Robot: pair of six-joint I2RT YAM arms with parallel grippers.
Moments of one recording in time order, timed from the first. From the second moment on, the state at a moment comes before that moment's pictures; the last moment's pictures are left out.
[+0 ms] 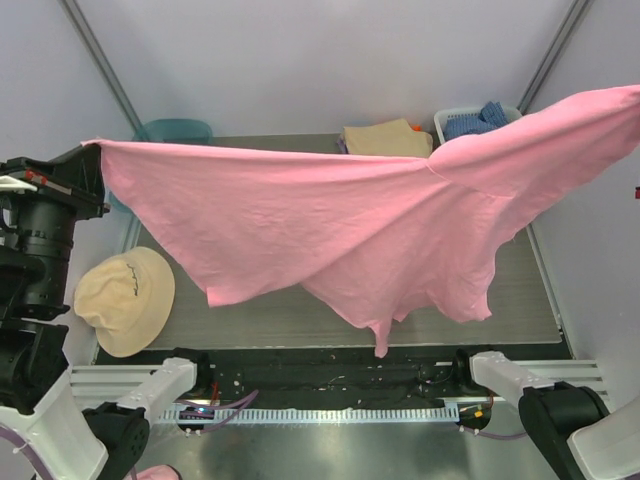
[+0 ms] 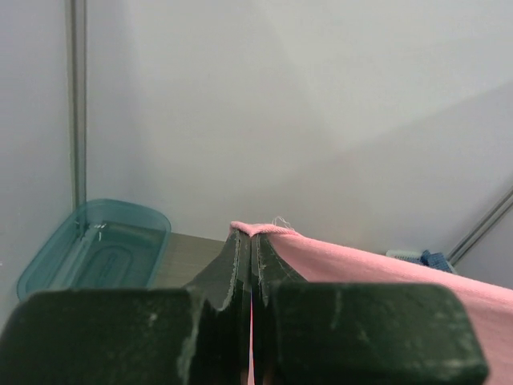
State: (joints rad) left arm -0.16 0.97 2.09 -0.86 -0.18 -0.27; right arm 0.12 1.09 2.46 -0.75 0.09 0.29
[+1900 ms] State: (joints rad) left arm -0.18 0.84 1.84 -0.78 0.07 -0.38; right arm 0.12 1.04 2.31 -0.80 -0.22 0.38
